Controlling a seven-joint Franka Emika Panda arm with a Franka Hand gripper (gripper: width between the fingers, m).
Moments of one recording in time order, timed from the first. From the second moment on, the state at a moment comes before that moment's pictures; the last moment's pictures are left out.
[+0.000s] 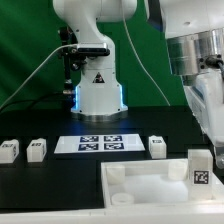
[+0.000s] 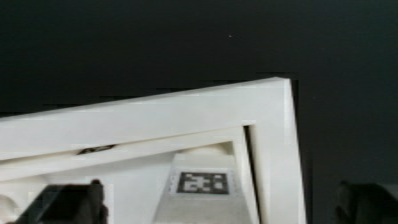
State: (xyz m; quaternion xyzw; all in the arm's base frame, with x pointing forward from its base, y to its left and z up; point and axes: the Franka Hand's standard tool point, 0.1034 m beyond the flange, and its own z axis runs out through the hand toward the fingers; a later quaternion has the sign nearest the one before) arm 0.633 0.136 0.093 -0.65 0.76 0.05 0.08
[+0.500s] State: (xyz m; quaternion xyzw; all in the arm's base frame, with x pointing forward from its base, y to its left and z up) arm 0.633 0.136 0.092 -0.65 0.75 0.05 0.08
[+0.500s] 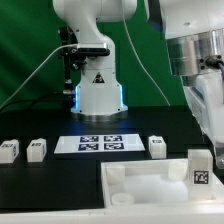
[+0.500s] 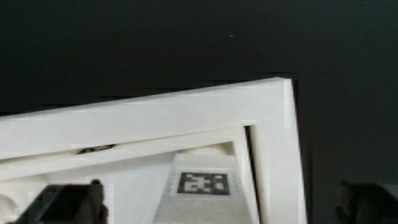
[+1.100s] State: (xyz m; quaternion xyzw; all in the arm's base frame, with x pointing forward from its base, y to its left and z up) arm 0.633 0.136 0.091 -0.65 0.75 0.05 0.08
